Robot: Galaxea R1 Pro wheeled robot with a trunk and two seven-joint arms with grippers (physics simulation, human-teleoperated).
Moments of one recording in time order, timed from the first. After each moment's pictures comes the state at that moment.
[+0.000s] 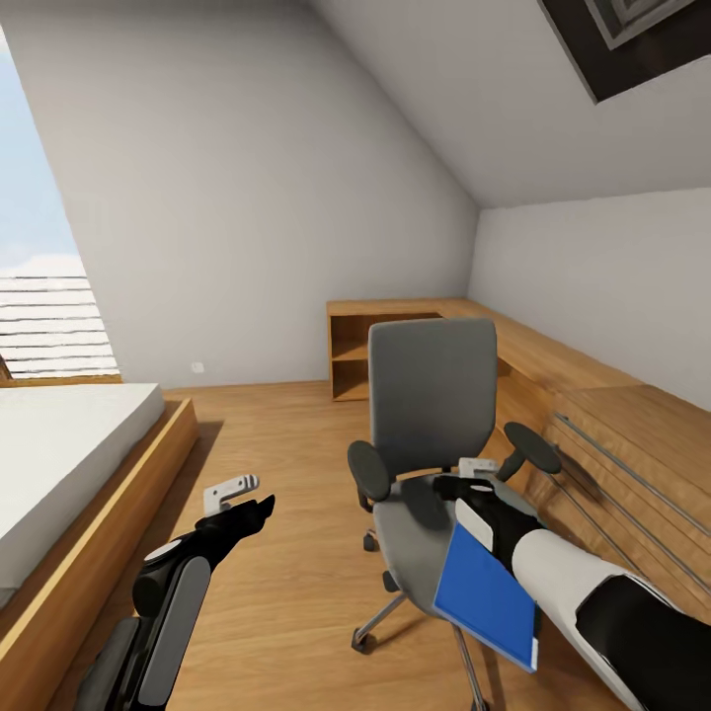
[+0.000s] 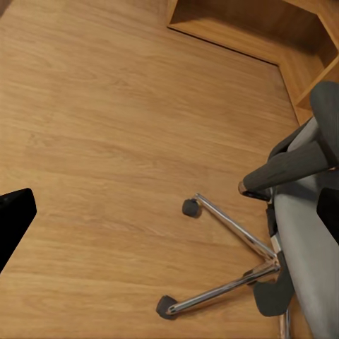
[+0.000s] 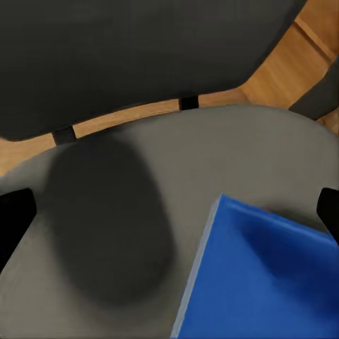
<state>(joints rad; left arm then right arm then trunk) -0.27 -0.08 -0.01 -1.61 0.40 0.71 0.29 -0.96 -0.02 0.66 -0.25 -0.73 0.10 -0.28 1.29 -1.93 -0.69</state>
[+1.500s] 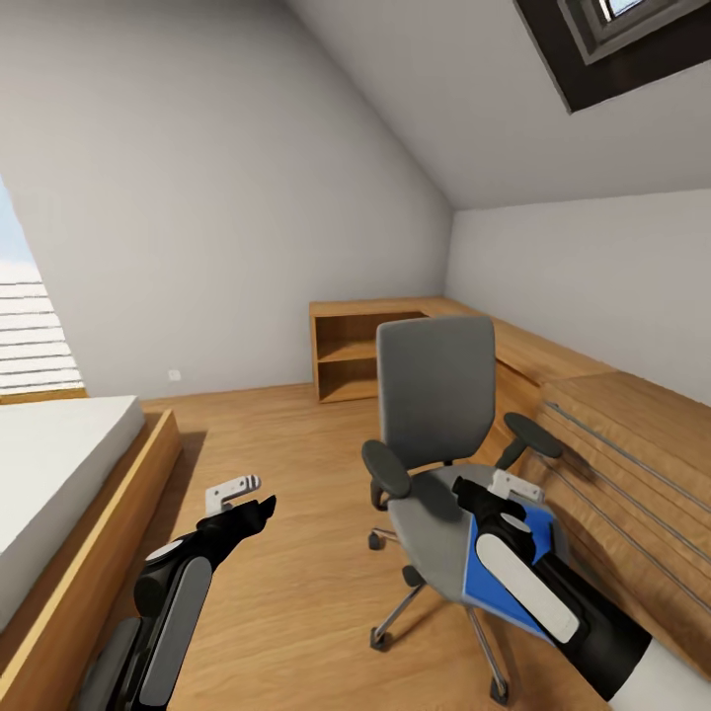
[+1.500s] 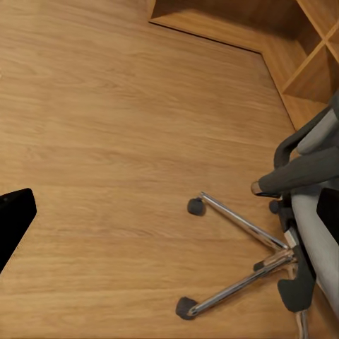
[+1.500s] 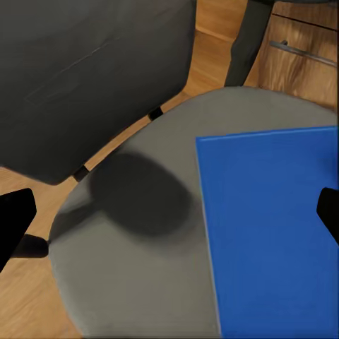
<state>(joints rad) -0.27 -0.08 -0.02 -1.61 0.40 0.71 0.29 -0.57 -0.29 0.67 -1.35 -1.05 0.14 -0.98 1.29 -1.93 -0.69</state>
